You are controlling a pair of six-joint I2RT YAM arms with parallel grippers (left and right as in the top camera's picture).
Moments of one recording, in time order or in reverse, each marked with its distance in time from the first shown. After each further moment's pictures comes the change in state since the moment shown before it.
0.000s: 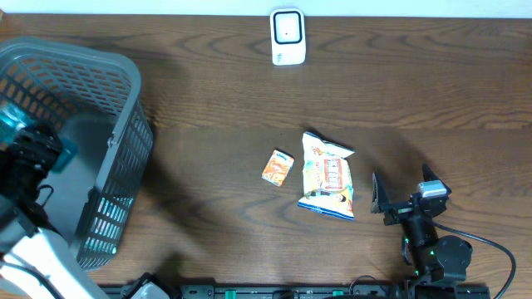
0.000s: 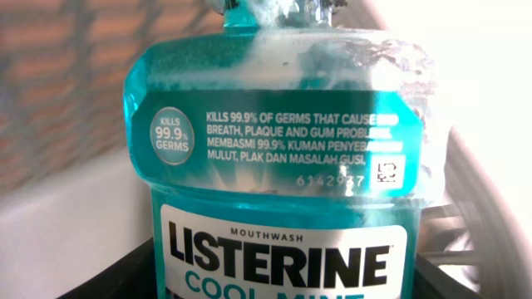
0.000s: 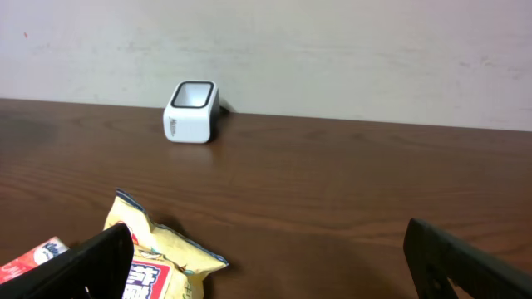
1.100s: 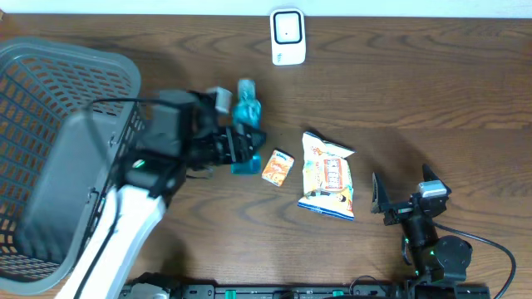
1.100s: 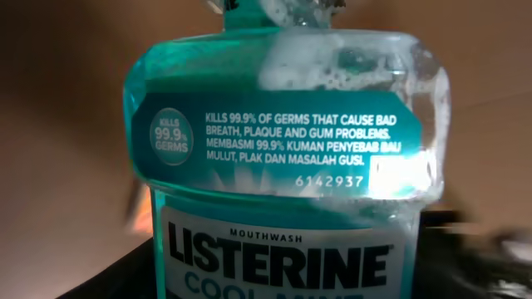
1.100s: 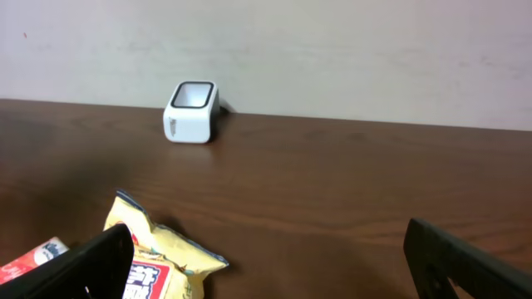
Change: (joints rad) left arm -1.162 0.170 0.026 -0.121 -0.036 -0.148; right arm 0.000 0.000 0.000 0.000 0.000 0.000
